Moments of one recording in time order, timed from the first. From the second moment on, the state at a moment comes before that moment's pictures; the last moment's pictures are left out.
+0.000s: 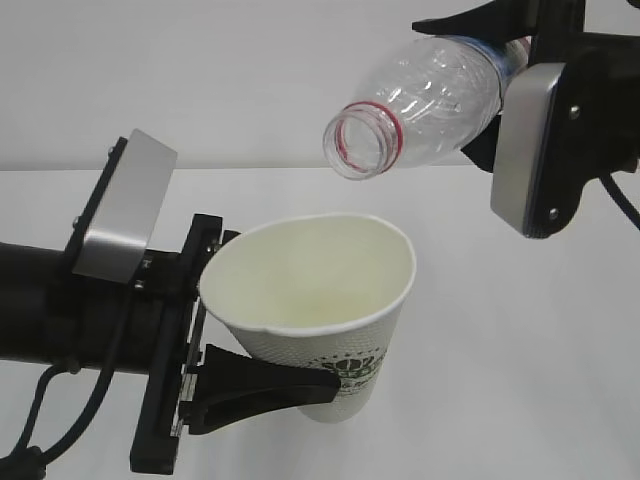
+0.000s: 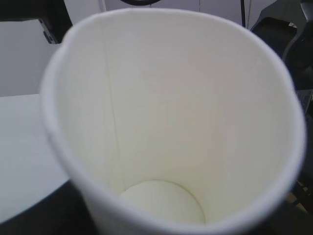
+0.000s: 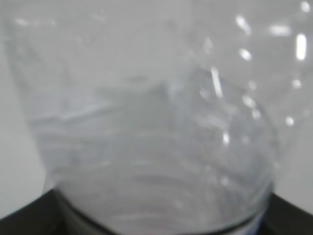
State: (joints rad) left arm -0.51 1.55 -0.61 1.29 -1.06 -0.63; right arm 0.29 1.30 -0.77 -1.04 -0.55 -0.60
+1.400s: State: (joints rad) left arm -0.51 1.55 -0.61 1.29 -1.06 -0.63; right arm 0.29 1.30 -0.77 -1.04 -0.56 -0.63
